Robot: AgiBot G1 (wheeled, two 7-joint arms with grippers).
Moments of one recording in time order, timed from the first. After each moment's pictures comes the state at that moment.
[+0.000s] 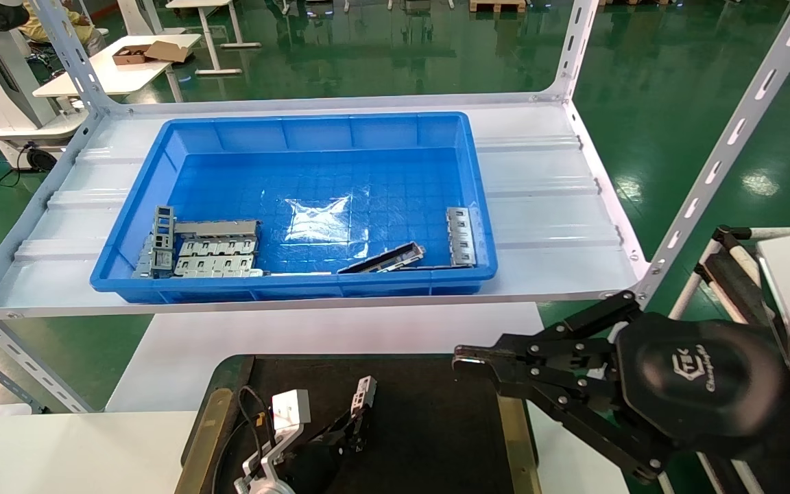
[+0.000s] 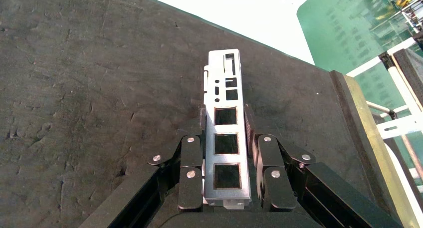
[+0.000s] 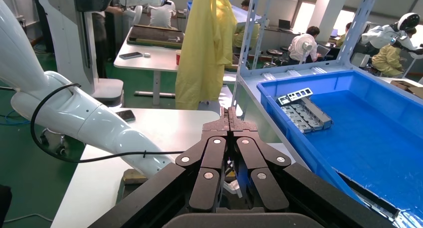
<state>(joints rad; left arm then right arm) -0.72 1.33 0.57 -0.89 1.81 0.12 -1.22 1.10 -0.57 -0.38 1.27 -0.66 -1.46 0.13</state>
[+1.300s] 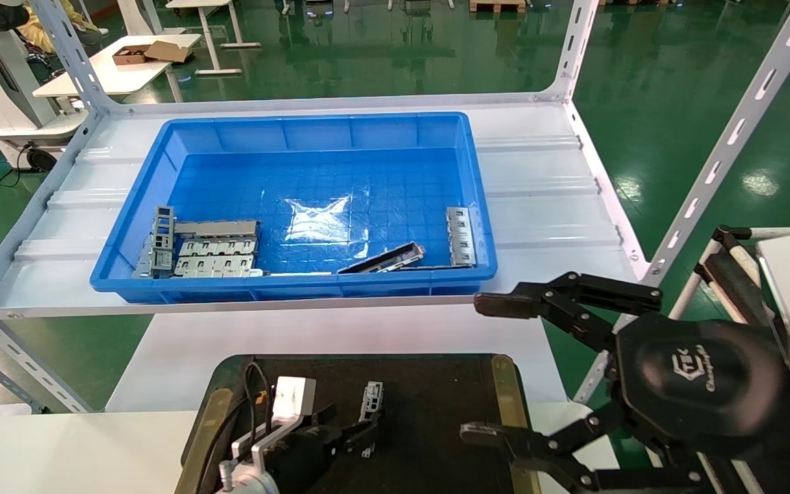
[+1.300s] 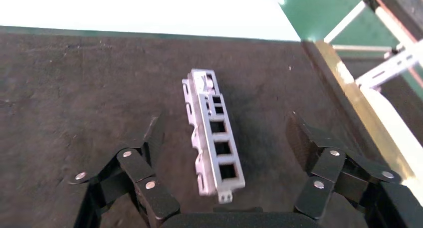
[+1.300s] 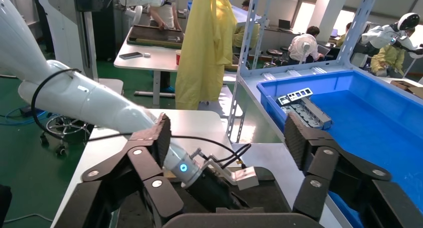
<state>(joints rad) -0.71 1.20 0.53 -1.19 2.14 0.36 -1.39 1.10 -0.57 -0.38 1.27 -0.66 -1.46 0.13</state>
